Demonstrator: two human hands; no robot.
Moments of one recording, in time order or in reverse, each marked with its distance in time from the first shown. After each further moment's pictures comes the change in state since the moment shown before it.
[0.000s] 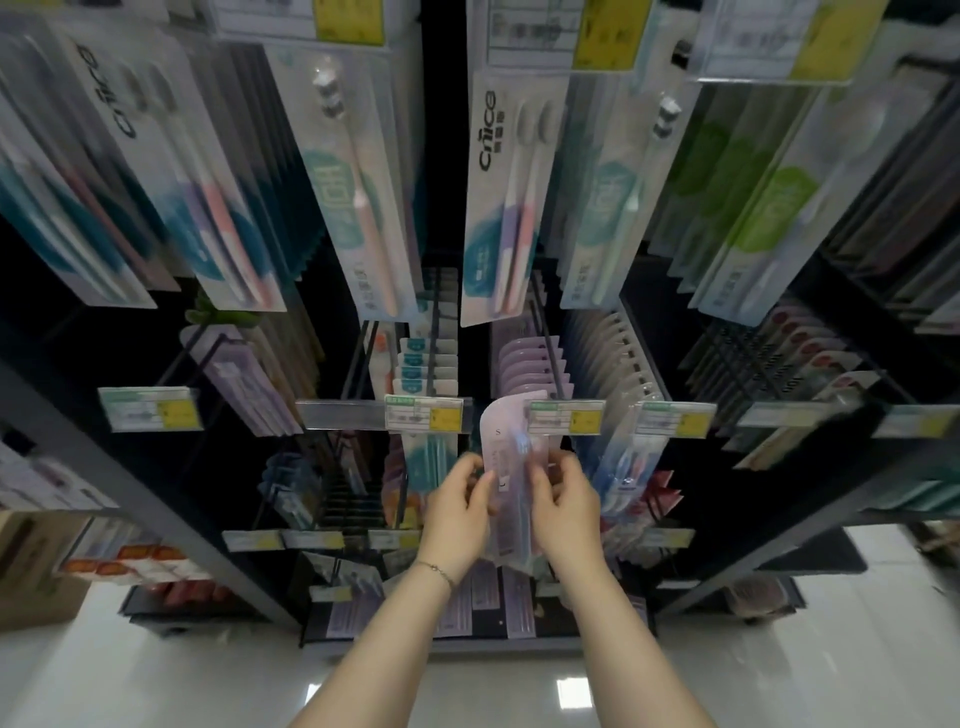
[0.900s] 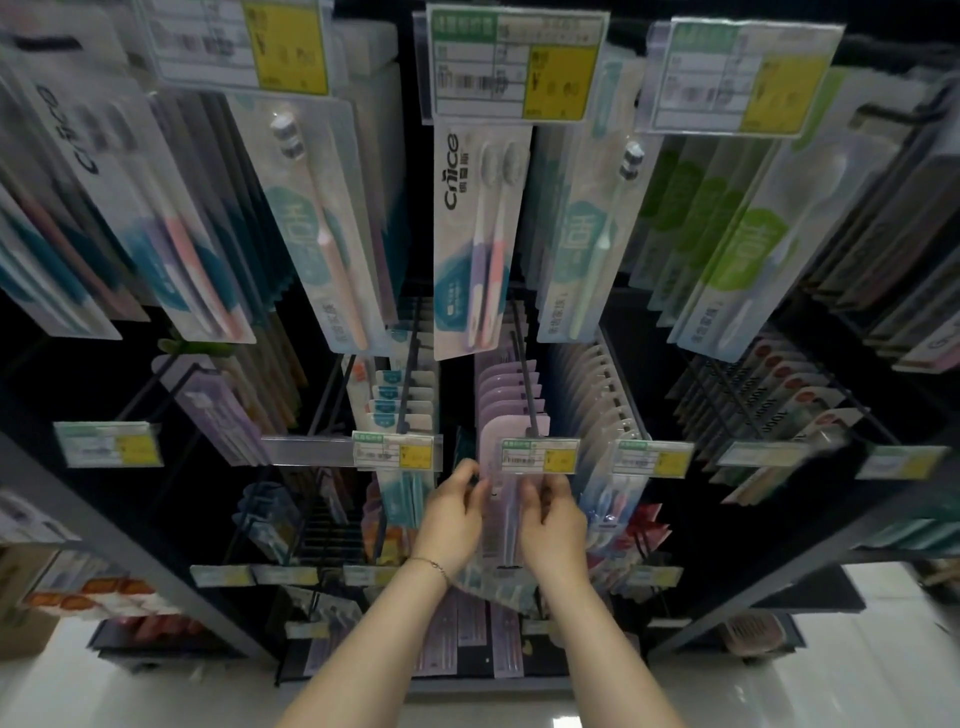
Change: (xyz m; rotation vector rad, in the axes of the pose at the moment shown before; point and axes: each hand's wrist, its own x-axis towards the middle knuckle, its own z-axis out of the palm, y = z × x) left_hand 0.039 0.008 0.018 0.216 -0.052 0.091; right_hand 0.032 0.013 -0.002 -0.059 0.020 0.051
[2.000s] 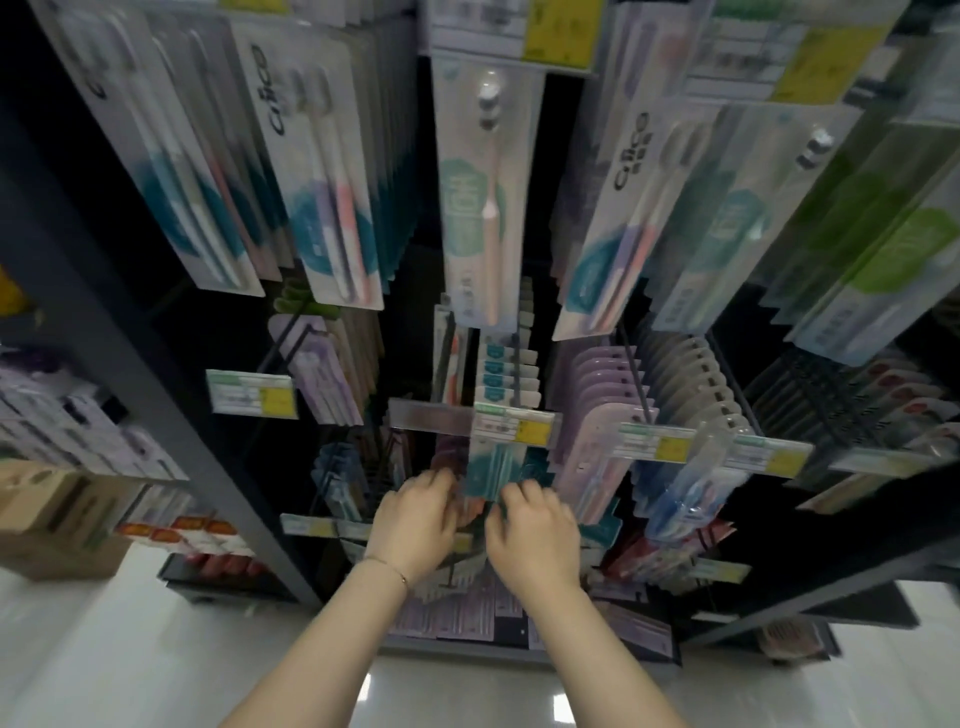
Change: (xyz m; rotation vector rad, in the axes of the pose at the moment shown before) left_hand -0.046 -0.072 -0.114 0.672 0.051 0.114; right_hand -0.068 -0.044 0.082 -0.792 -0.061 -0.515
